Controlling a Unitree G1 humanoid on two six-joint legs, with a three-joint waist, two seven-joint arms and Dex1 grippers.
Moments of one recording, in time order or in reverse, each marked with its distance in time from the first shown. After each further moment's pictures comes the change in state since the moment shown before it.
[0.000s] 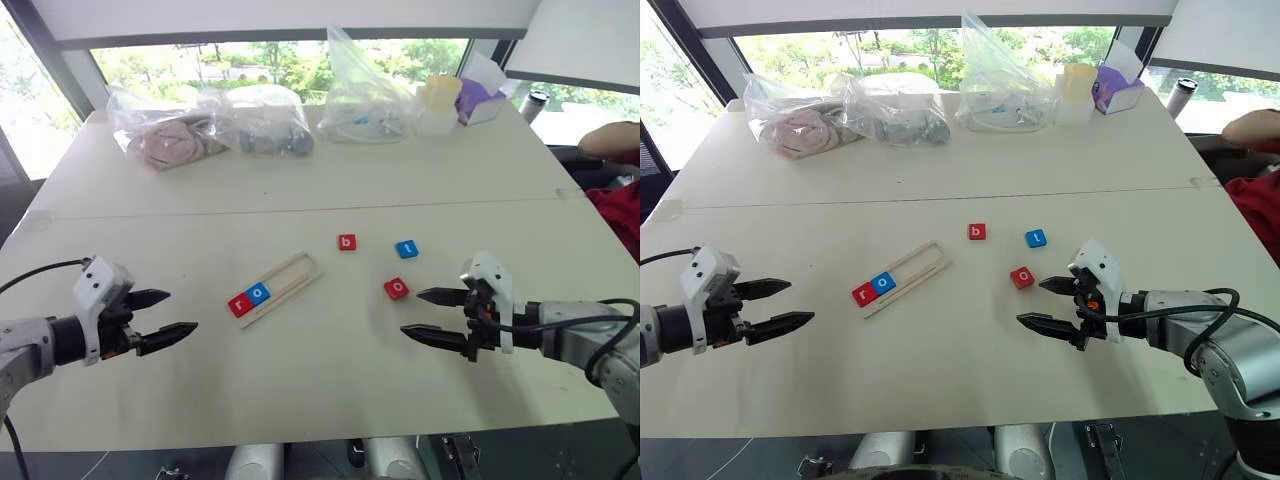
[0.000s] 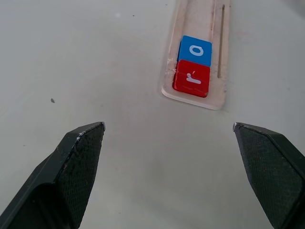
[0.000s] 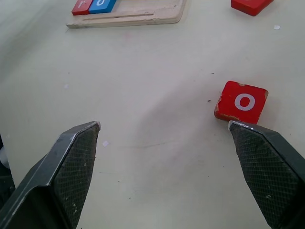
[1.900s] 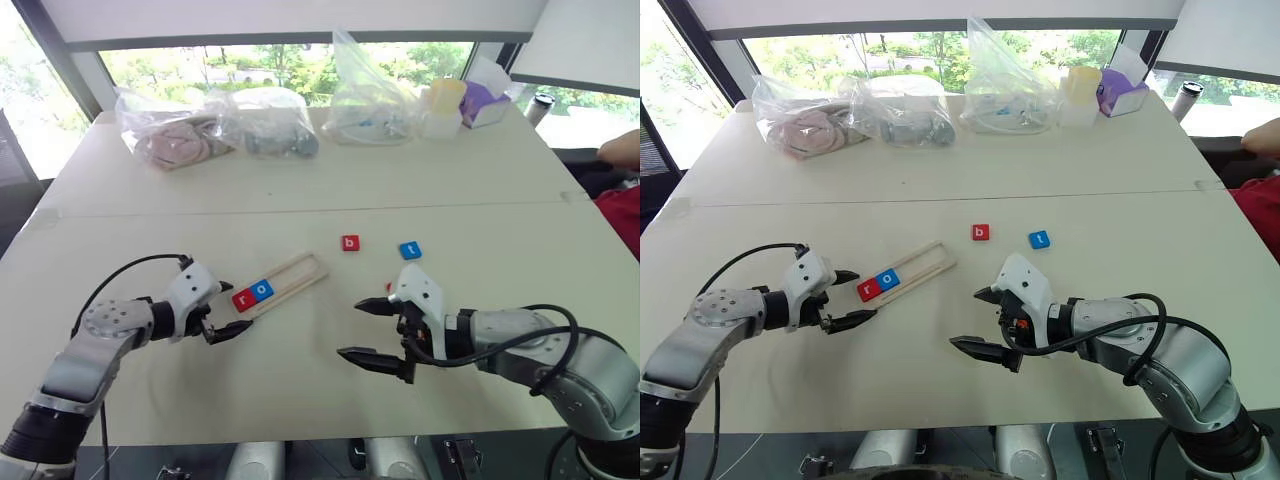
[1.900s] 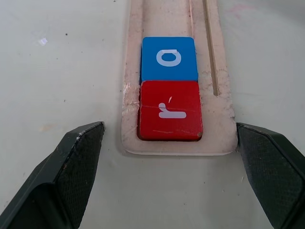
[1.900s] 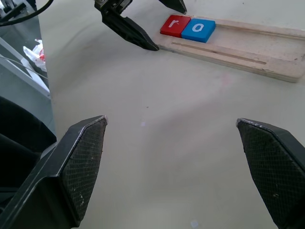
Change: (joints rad) left arm -0.288 -0.174 -0.486 0.192 0.358 -0.303 0.035; right arm -0.133 0.162 0.221 -0.275 0.078 0.158 -0.275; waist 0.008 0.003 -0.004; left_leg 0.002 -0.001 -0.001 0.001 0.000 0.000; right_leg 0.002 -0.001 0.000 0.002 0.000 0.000
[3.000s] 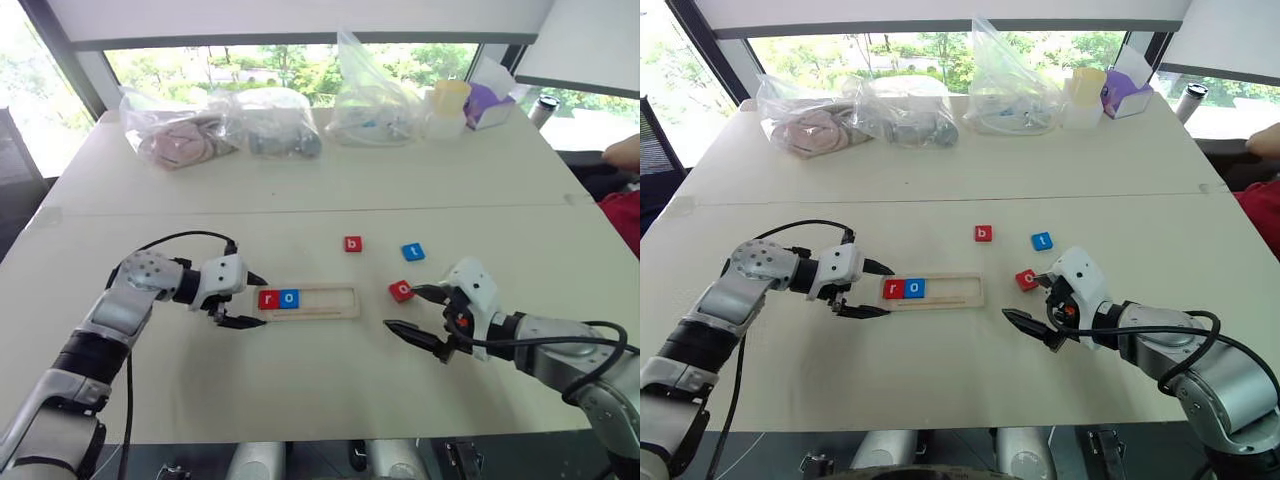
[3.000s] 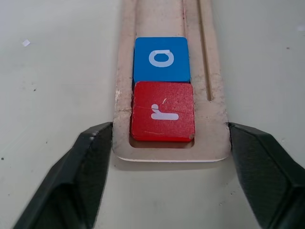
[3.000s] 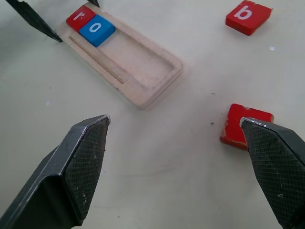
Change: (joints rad) left arm -0.404 -0.027 -0.232 0.460 0.151 -0.465 -0.421; right arm 0.191 -0.045 -0.217 0.058 -0.086 -0.086 -0.060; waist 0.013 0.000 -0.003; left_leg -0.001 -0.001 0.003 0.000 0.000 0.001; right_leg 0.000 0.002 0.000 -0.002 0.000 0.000
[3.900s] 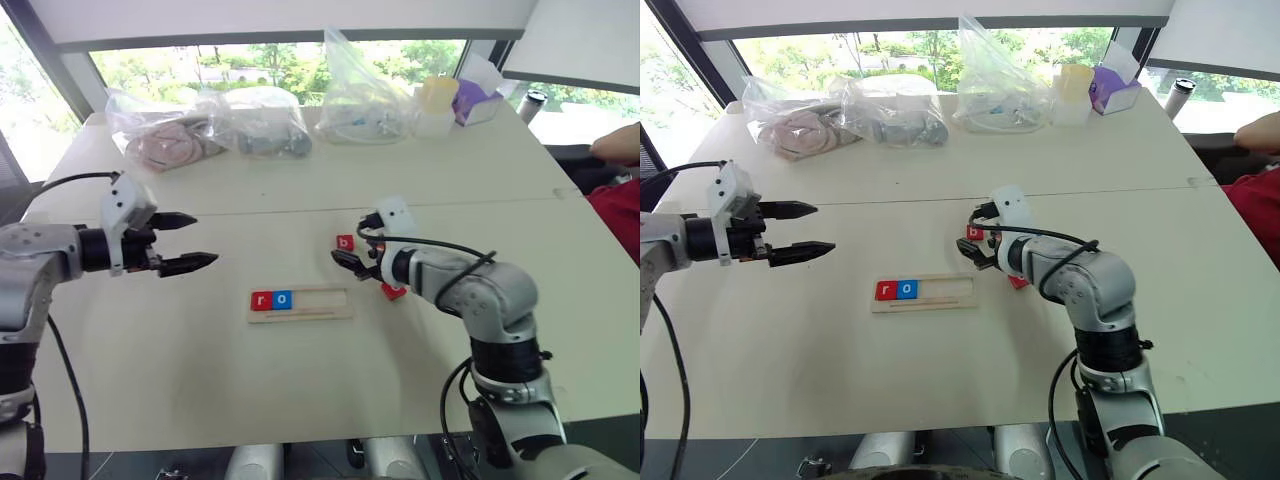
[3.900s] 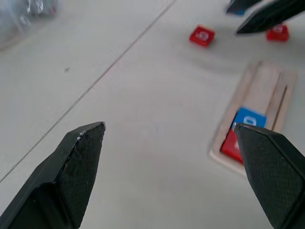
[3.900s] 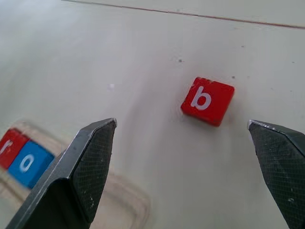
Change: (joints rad) left arm 0.124 0.172 0.462 -0.365 -0.351 0.640 0.214; right arm -0.600 0.521 0.201 0.465 -0.185 0.300 -0.464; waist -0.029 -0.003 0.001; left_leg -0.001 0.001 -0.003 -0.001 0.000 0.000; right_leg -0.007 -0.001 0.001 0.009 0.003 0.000
